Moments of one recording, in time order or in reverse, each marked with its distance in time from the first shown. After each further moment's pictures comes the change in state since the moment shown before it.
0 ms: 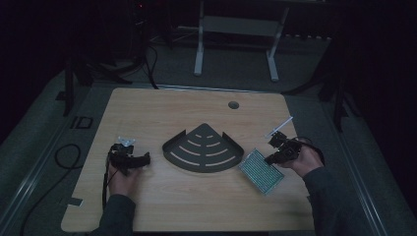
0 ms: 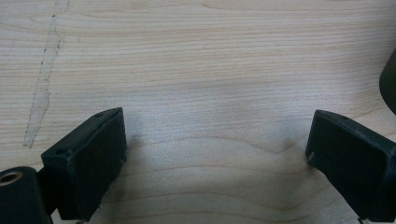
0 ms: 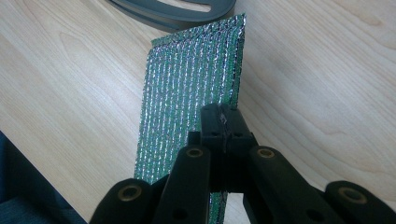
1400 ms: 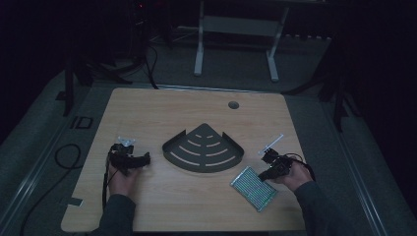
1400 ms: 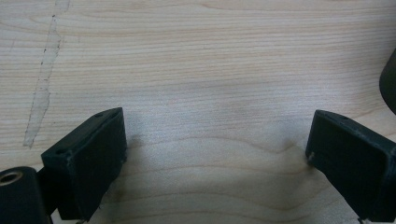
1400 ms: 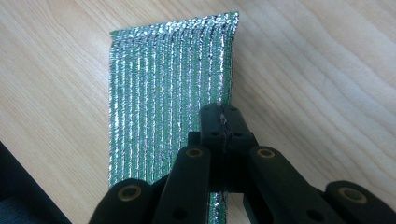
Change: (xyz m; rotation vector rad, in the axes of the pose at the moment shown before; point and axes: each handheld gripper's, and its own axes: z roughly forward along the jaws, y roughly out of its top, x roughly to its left) left arm 0.000 0.000 0.000 0.000 0.000 0.001; right arm 0.009 -0.026 0.059 0.055 0.094 0.033
